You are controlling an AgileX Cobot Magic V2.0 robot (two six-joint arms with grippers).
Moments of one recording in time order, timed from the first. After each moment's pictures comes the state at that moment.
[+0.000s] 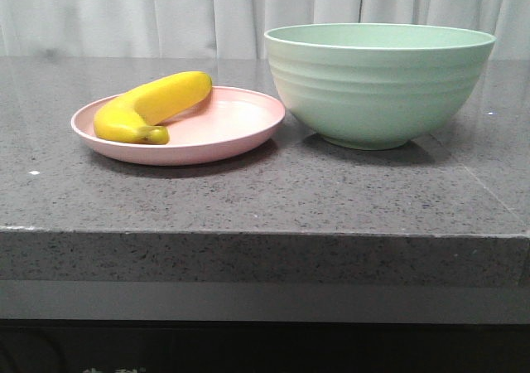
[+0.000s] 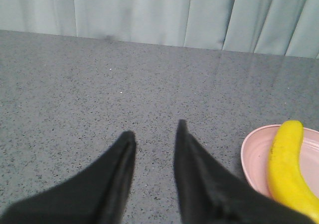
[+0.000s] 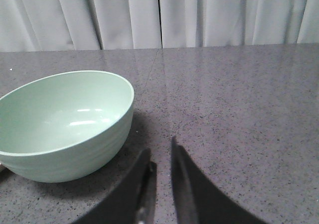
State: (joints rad) left arm -0.05 0.59 -0.54 0.02 0.21 -0.09; right arm 0.03 0.34 -0.42 0.13 0.28 -0.01
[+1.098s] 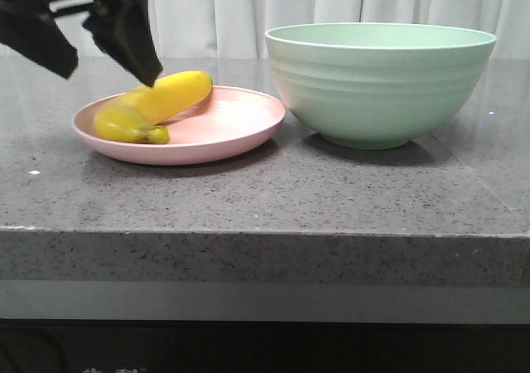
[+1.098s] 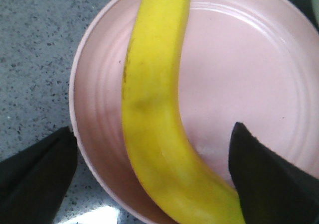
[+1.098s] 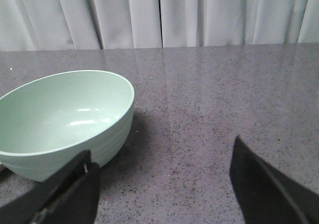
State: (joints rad) left arm -0.46 1.52 -1.20 -0.05 0.69 -0.04; right arm 0.03 0.34 -0.42 0.13 0.28 -0.01
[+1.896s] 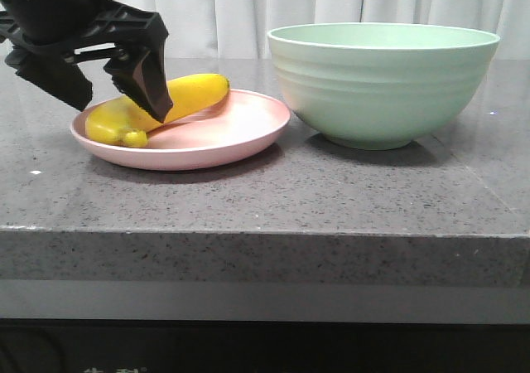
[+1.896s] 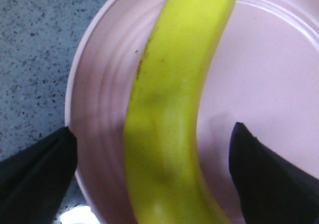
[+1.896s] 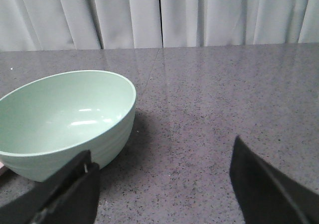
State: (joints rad) left arm -0.46 1.60 -1.21 -0.04 0.66 -0.04; right arm 0.03 0.34 -0.42 0.13 0.28 -0.01
